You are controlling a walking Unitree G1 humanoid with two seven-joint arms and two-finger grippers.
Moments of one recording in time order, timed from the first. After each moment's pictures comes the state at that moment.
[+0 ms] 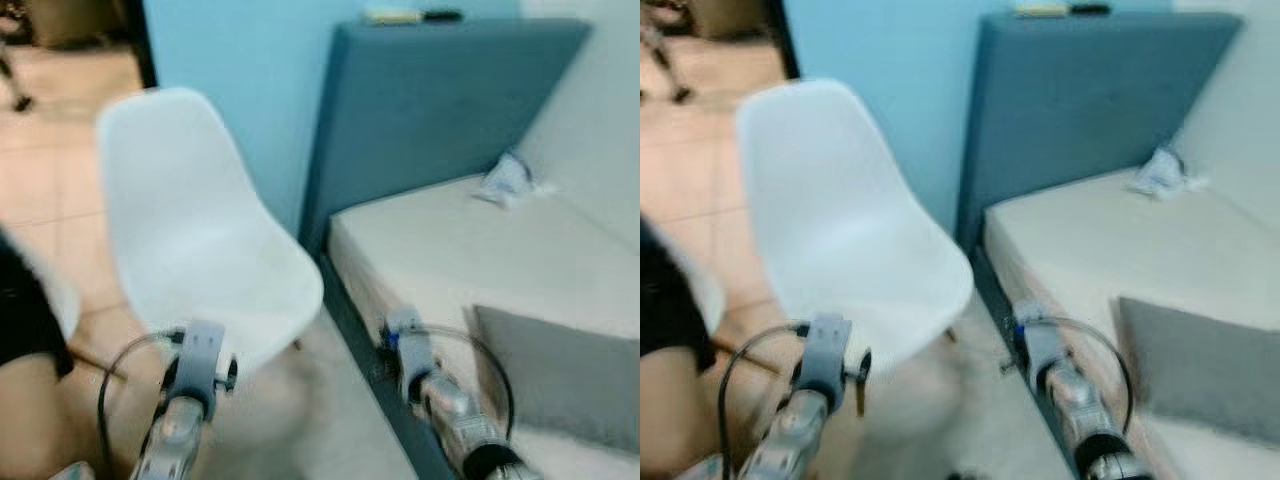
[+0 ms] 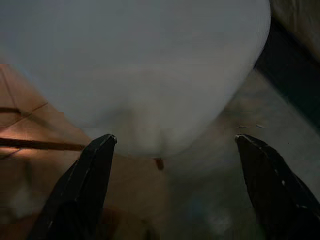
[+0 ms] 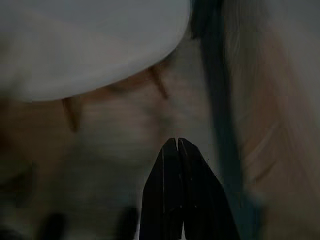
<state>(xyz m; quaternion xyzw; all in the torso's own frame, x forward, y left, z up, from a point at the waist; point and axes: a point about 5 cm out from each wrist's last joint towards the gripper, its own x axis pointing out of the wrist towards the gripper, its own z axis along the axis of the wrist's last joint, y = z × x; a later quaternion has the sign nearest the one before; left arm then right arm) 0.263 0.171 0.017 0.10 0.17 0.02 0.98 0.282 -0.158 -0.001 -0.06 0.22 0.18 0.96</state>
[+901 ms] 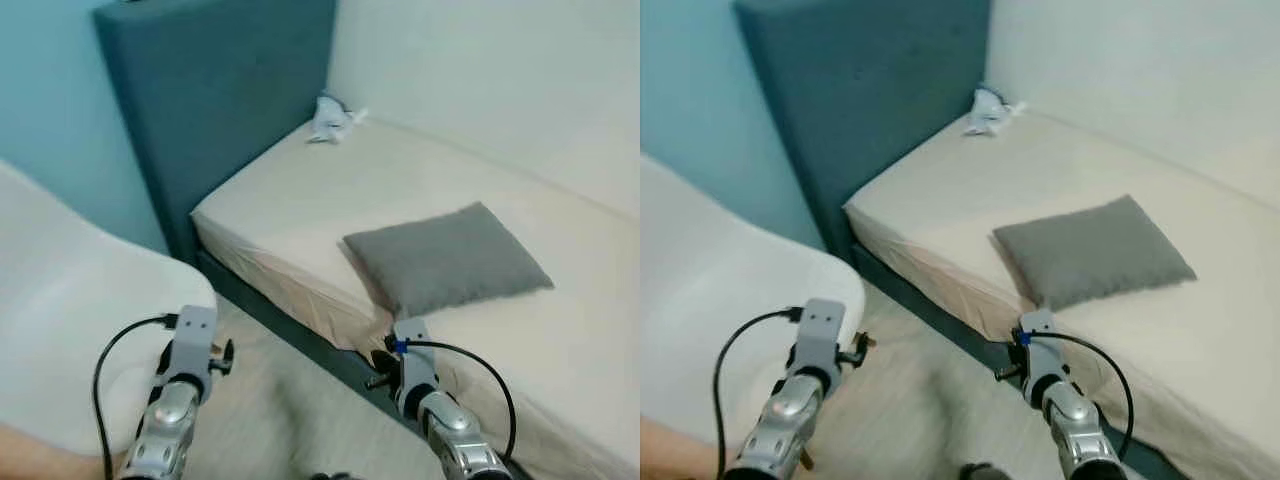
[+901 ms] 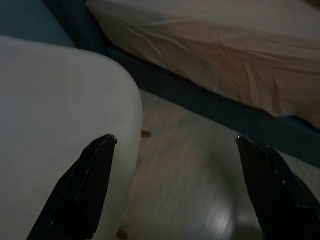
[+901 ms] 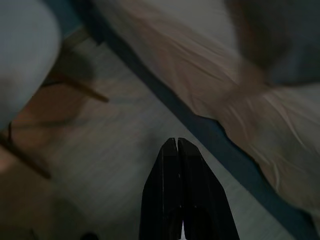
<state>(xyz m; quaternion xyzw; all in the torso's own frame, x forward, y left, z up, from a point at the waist) 0.290 0.173 0.041 0.06 0.13 0.03 0.99 0.283 -0.160 0.009 -0.01 0.20 0.15 0.97</state>
